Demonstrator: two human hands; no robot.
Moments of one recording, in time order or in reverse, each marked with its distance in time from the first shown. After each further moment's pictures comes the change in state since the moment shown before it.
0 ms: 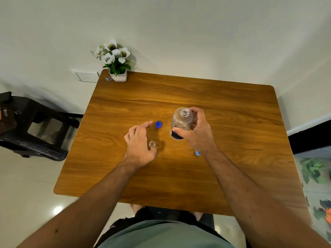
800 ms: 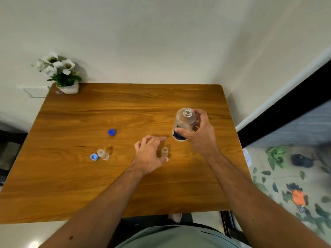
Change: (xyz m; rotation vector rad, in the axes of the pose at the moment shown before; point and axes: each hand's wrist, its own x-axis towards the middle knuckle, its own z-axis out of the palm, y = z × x) left_hand -0.003 0.149 0.120 0.134 -0.342 0.132; right_hand -0.034 0.061 -0.160 -0.002 0.222 0.096
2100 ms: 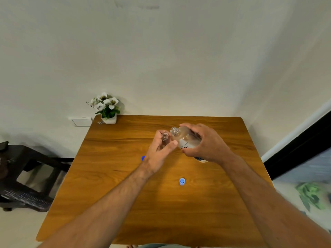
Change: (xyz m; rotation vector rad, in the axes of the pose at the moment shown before) left_hand -0.025 -0.019 -0.139 -0.955 0.208 0.241; right_hand 0.013 -0.109 0.033 -0.413 -0.308 -0.438
